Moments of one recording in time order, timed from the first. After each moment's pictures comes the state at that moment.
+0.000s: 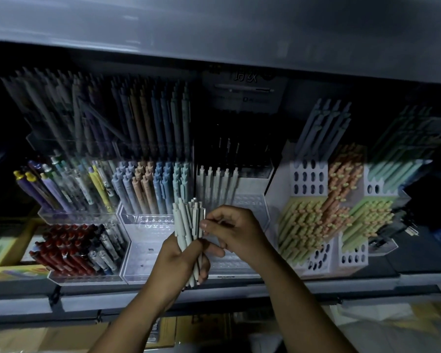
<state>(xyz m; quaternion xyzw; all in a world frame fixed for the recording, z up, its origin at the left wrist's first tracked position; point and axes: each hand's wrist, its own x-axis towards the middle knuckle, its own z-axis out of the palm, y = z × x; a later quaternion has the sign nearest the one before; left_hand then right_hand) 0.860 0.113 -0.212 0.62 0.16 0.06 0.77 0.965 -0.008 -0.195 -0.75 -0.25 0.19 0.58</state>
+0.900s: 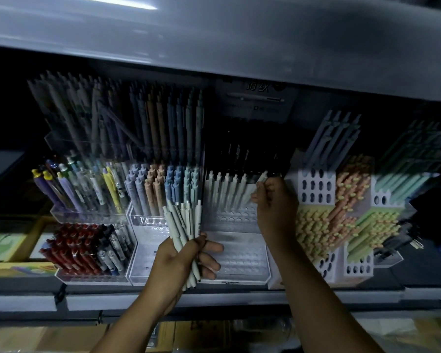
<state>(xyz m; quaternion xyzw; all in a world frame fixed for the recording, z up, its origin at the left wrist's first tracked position) 0.853 0.120 -0.206 0.52 0.19 0.09 0.83 1.042 -0.021 -0.217 -0.82 -0.20 -0.25 0.48</state>
